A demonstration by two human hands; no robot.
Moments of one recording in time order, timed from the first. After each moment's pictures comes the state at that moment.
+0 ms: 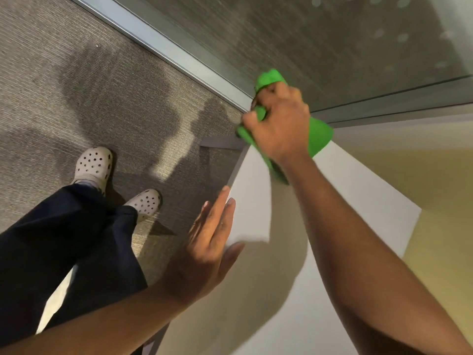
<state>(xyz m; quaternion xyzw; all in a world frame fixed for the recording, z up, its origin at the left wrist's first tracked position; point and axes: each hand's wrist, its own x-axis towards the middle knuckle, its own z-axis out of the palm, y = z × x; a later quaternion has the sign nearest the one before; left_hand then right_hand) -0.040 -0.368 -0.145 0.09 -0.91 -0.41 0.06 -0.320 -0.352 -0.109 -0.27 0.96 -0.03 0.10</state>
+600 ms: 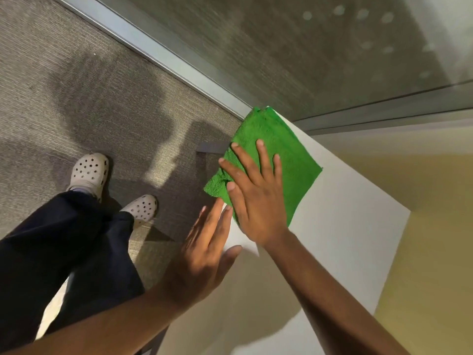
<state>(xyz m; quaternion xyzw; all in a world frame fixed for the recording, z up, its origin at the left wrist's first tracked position) -0.036 -0.364 -0.145 0.12 -0.91 -0.40 0.07 -0.207 -0.285 -0.116 -0.40 0.91 -0.03 0.12</state>
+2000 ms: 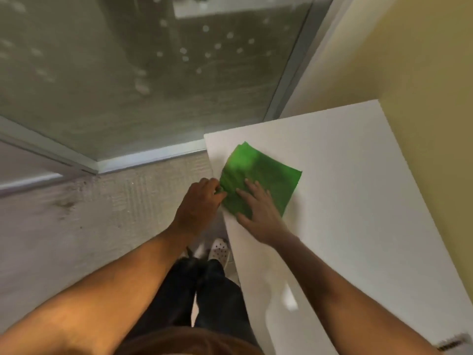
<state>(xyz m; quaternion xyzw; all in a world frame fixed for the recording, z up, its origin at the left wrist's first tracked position) -0.134 -0.464 -0.049 -0.28 -0.95 -0.11 -0.02 -0.094 -0.256 -0.054 -0.04 0.93 -0.28 0.24</state>
